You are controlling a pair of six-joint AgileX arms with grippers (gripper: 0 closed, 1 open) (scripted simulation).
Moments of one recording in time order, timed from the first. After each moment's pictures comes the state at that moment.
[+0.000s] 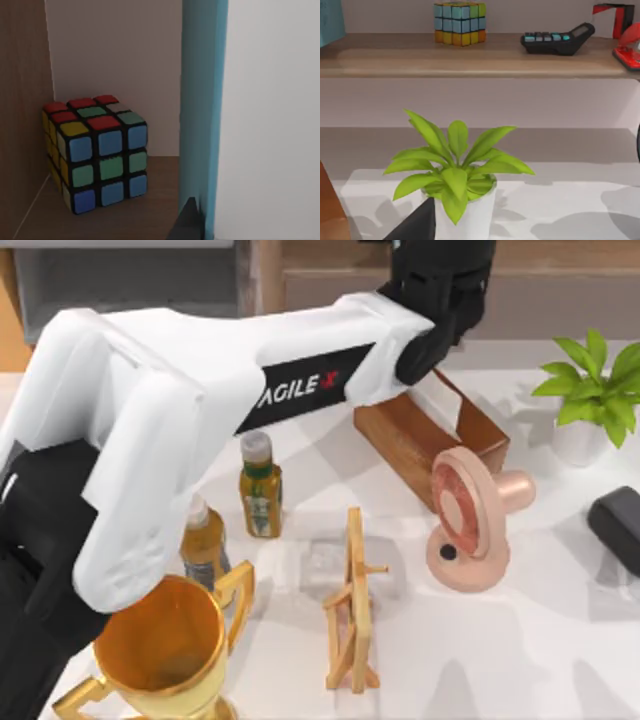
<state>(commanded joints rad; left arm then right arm) -0.76 2.42 1.96 0.49 -0.71 0.01 0.00 0.00 0.00 0.00 0.00 0.00</state>
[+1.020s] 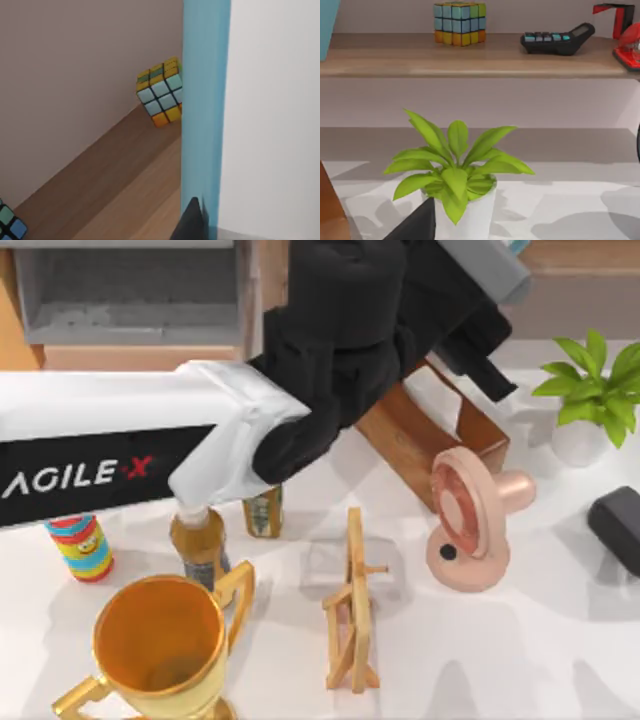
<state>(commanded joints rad) -0.81 1.81 1.20 0.51 -0.13 0.47 0.00 0.00 0.00 0.00 0.00 0.00</state>
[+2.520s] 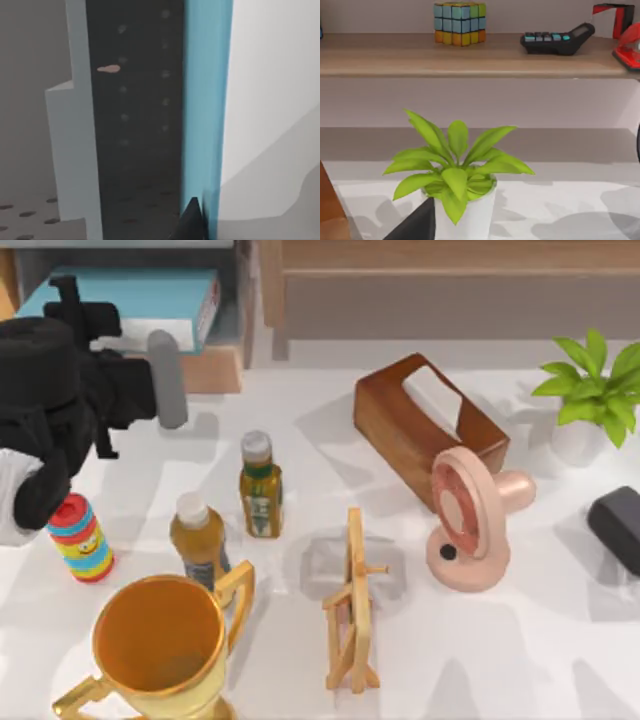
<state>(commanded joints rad) -0.23 1.77 0.73 0.78 -0.15 1.54 0.00 0.00 0.00 0.00 0.00 0.00</state>
